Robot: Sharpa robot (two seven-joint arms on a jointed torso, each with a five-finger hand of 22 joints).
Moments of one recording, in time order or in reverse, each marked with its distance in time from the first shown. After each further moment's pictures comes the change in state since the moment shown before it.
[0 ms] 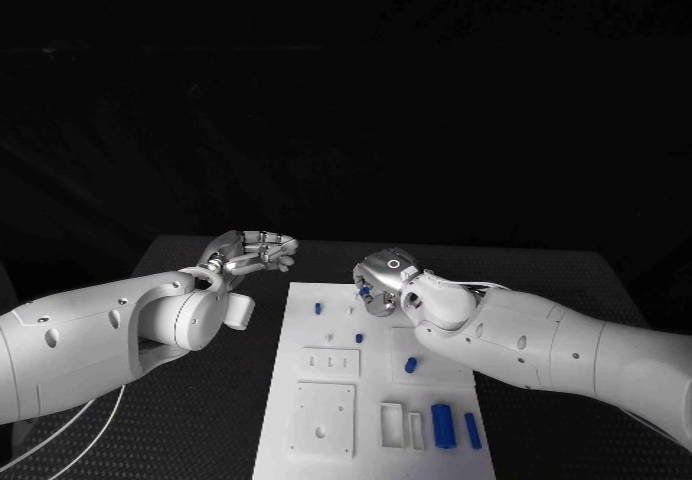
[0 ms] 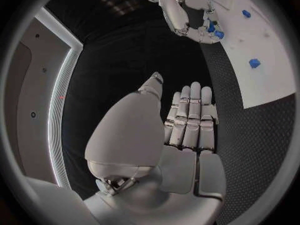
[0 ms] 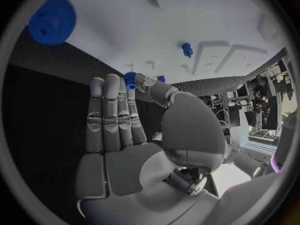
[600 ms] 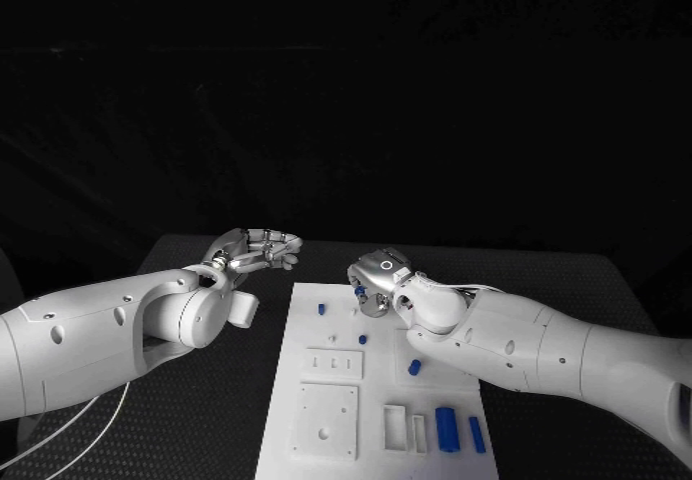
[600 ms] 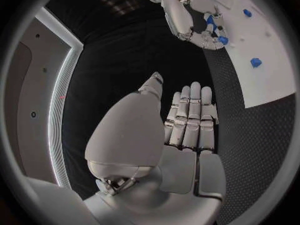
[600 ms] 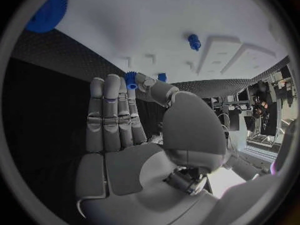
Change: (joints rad) left arm 0.010 0.002 0.001 0.002 0.000 0.000 0.000; left_hand 0.004 0.004 -0.002 0.002 0.000 0.000 0.000 0.000 -0.001 0.000 0.000 -0.005 -0.001 0.000 0.000 0.000 0.000 -0.001 0.000 0.000 0.000 0.000; right arm -0.003 0.050 0.000 -0.039 -0.050 -0.015 -0.033; right_hand -0.003 -0.015 0.010 0.010 0.000 0.002 -0.002 0.000 0.004 0.011 -0.003 -0.008 0.000 -0.002 -0.002 0.006 0.001 0.000 0.000 0.000 0.014 0.000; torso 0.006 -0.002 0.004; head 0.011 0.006
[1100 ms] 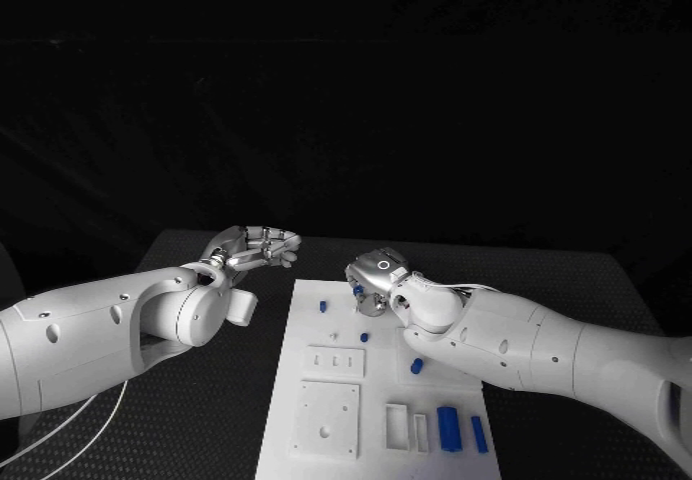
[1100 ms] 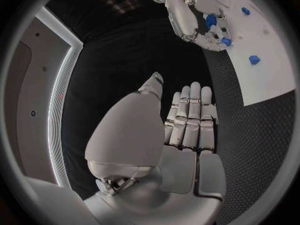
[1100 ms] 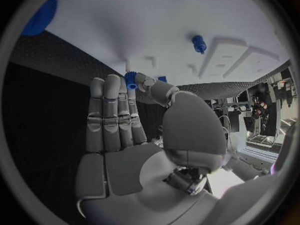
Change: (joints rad) left arm 0.007 -0.002 0.000 0.005 0.000 0.000 0.000; left_hand 0.000 0.000 0.000 0.000 0.000 0.000 0.000 0.000 0.000 0.000 0.000 0.000 0.000 0.000 0.000 0.000 0.001 0.010 0.000 0.000 0.000 0.000; right arm -0.004 0.017 -0.001 -0.025 -0.007 0.000 -0.001; right_hand 0.004 -0.004 0.003 0.003 -0.004 0.003 0.003 0.000 0.000 0.000 0.000 -0.004 0.000 0.000 0.001 0.004 0.001 0.000 -0.005 -0.002 0.002 0.000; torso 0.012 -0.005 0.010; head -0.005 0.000
